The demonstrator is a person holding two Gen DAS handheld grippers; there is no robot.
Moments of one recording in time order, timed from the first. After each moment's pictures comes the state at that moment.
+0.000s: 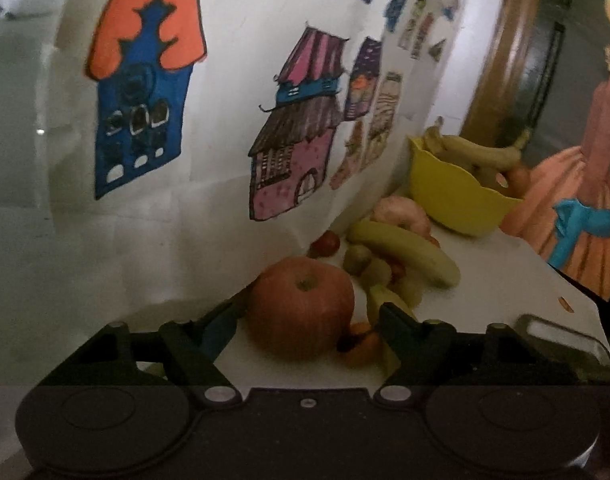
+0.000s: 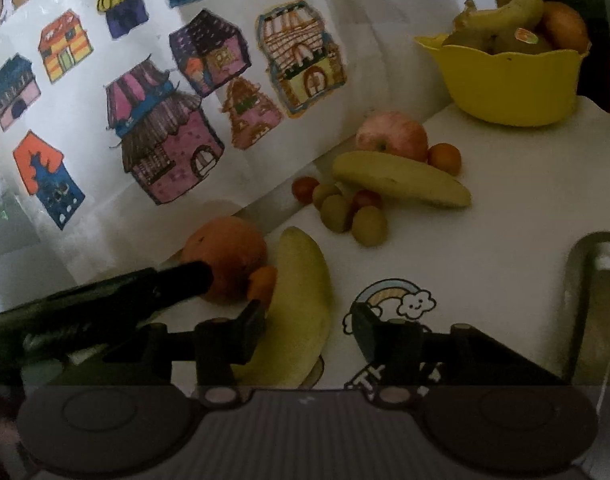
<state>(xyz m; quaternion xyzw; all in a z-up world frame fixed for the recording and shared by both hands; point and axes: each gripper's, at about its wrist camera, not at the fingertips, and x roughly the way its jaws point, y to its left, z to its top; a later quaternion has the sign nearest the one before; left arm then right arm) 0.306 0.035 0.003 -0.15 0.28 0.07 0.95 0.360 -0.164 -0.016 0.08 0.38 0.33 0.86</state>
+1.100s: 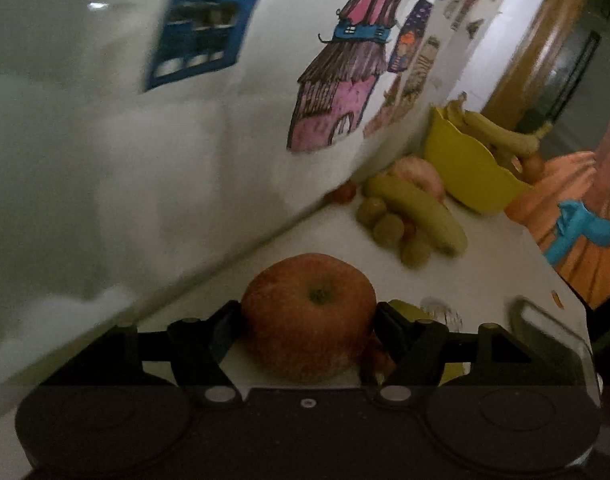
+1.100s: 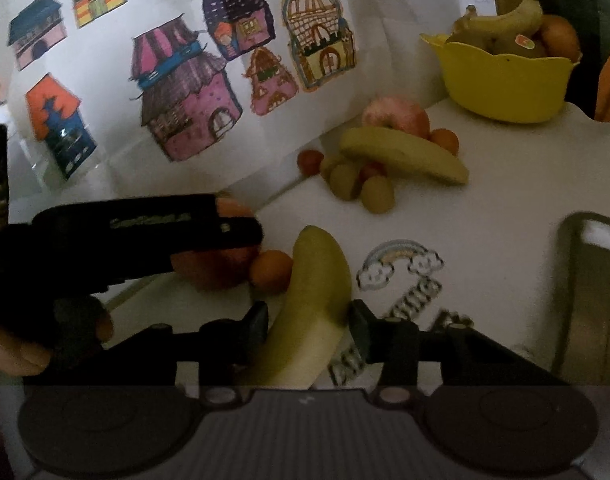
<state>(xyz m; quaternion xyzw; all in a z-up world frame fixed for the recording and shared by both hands) 0.286 0.047 -0.013 -0.21 0.33 0.06 0.92 0.315 -0.145 -0.015 0.02 0.39 0.29 0.87</state>
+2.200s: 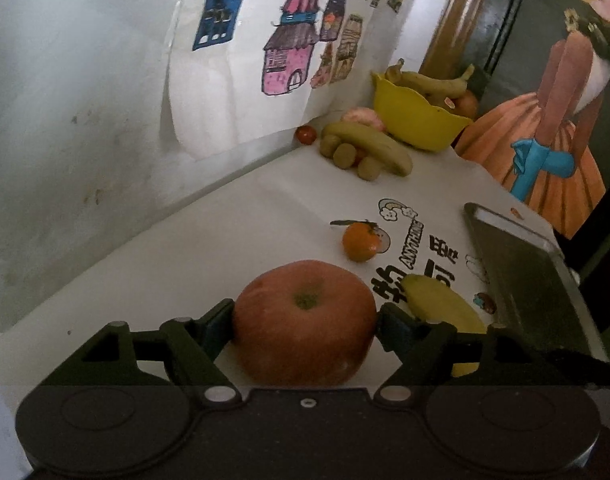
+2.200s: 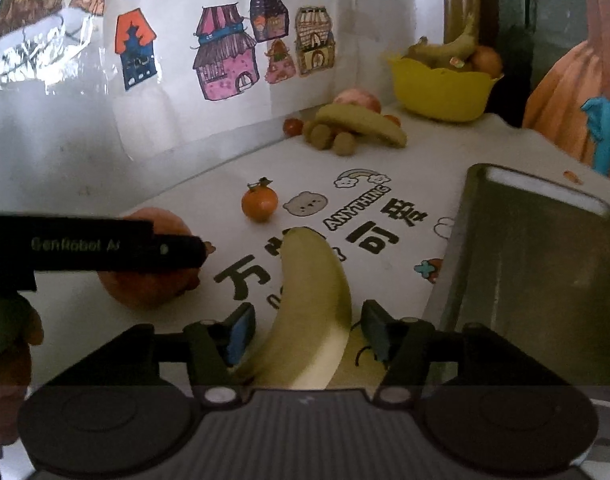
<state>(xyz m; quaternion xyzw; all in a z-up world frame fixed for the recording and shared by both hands) 0.187 0.018 -0.025 -0.14 0.33 0.01 0.93 0.184 -0.154 -0.023 -0.05 0.34 0.19 0.92</state>
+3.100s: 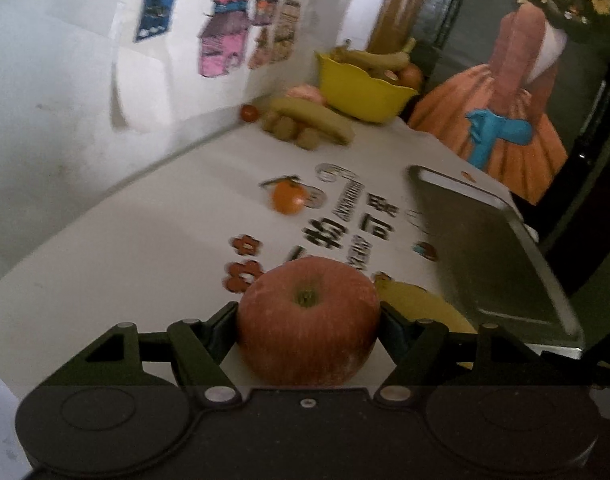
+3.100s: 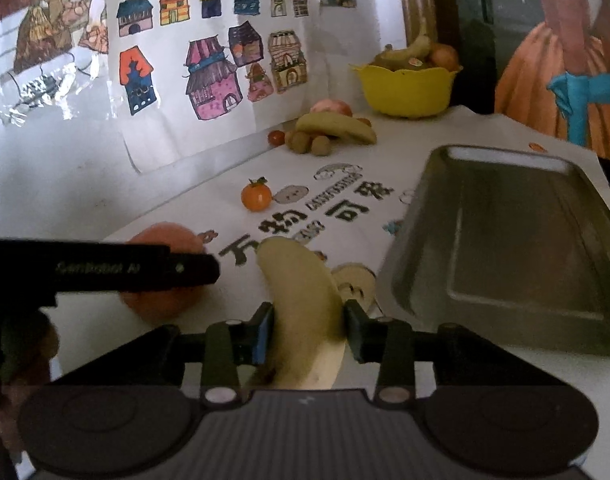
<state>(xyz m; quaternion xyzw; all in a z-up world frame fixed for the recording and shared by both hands) 0.154 -0.017 -0.024 -0.13 0.34 -0.06 0.93 0.128 -0.199 -0.024 0.02 0.32 0.19 0.93</state>
